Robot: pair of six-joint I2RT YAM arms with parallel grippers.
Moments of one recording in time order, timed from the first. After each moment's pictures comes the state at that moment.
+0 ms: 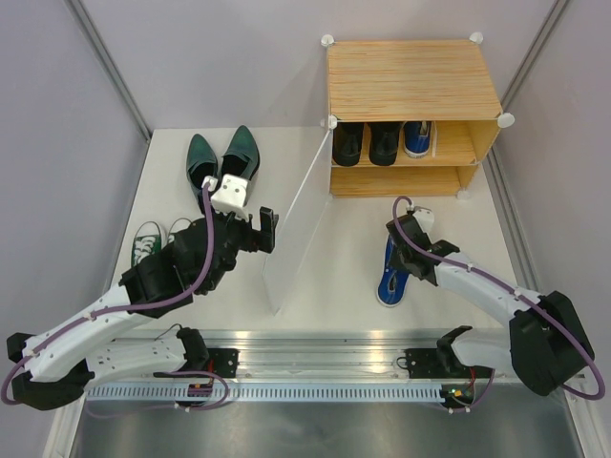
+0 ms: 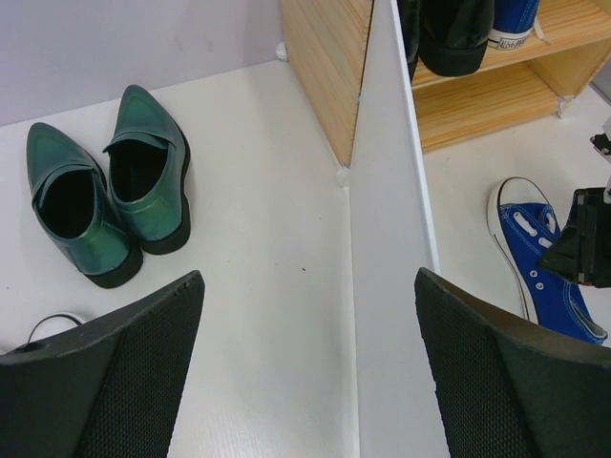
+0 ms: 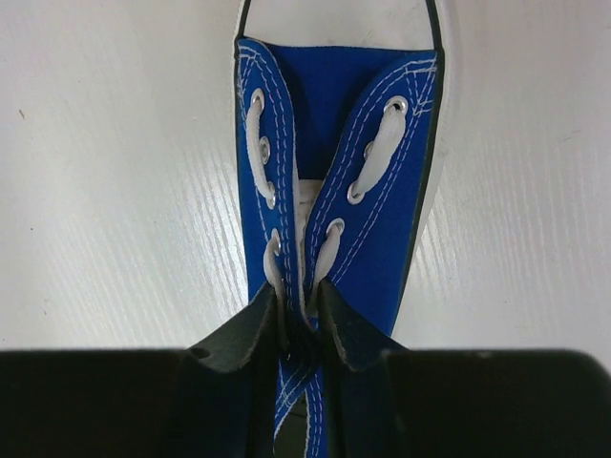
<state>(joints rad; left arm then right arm) -1.06 0.86 1.12 -0.51 -0.70 -0.17 0.50 1.22 0.65 -0.43 0.34 0.70</state>
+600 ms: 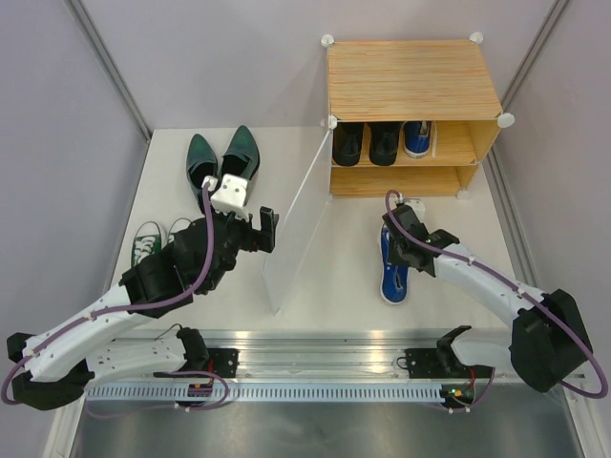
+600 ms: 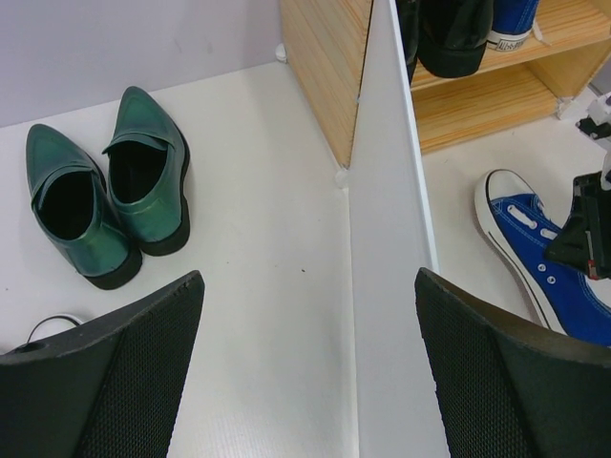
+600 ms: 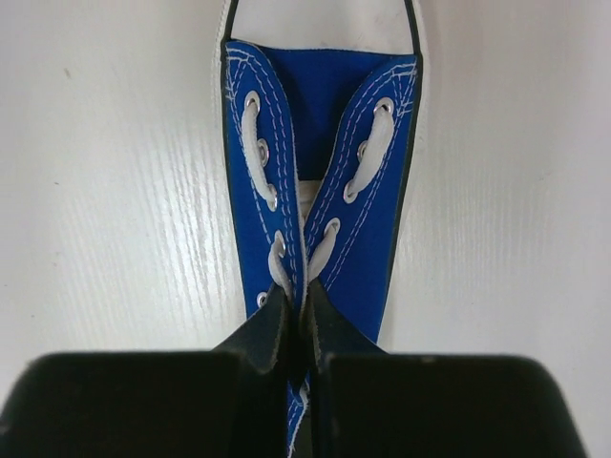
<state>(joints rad) -1.06 0.86 1.12 -0.50 -0.70 -0.17 0.52 1.24 0.76 -0.54 0.30 0.56</state>
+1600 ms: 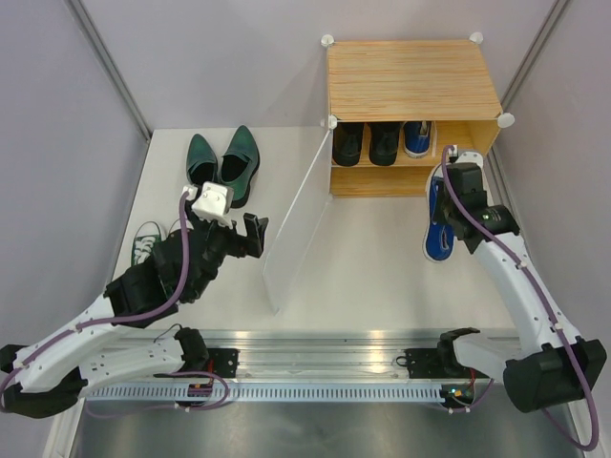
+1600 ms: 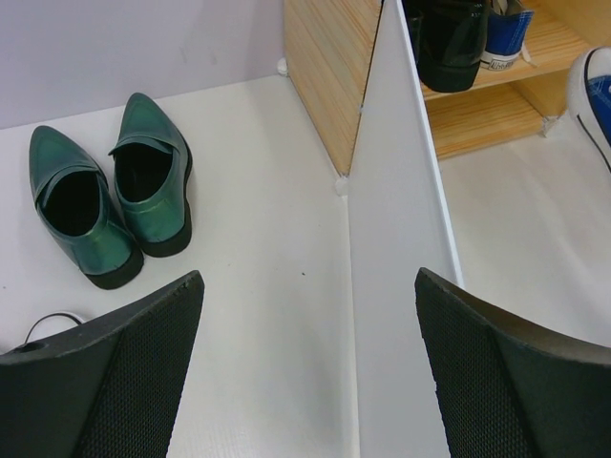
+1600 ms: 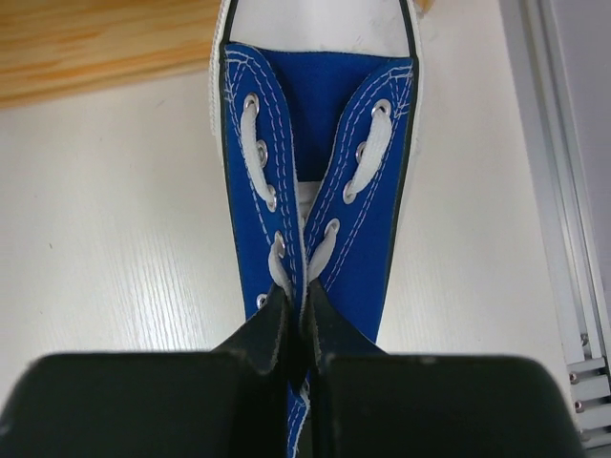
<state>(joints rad) -1.06 0.75 1.07 -0.49 -0.70 -0.17 0.22 1.11 1.07 -0.72 0.34 0.26</state>
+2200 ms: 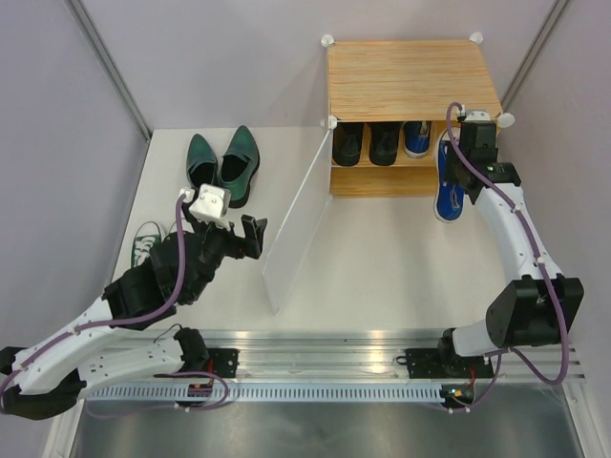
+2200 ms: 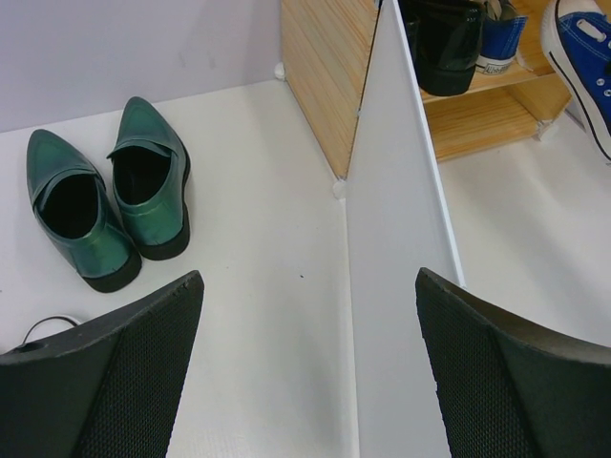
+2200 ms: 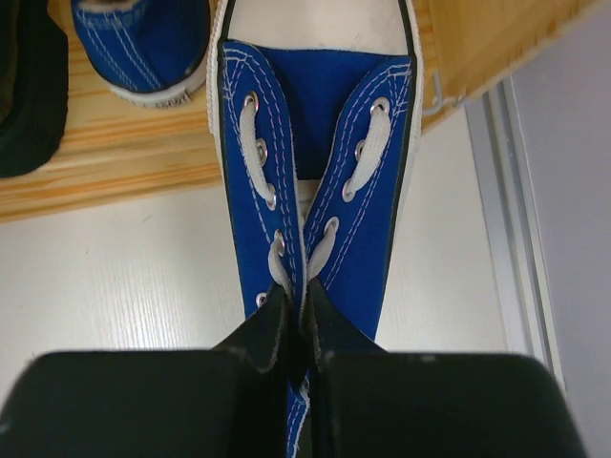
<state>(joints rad) -1.06 0.73 1.05 -0.47 -0.70 -0.16 0.02 1.43 1.36 -0.60 0.20 0.09</state>
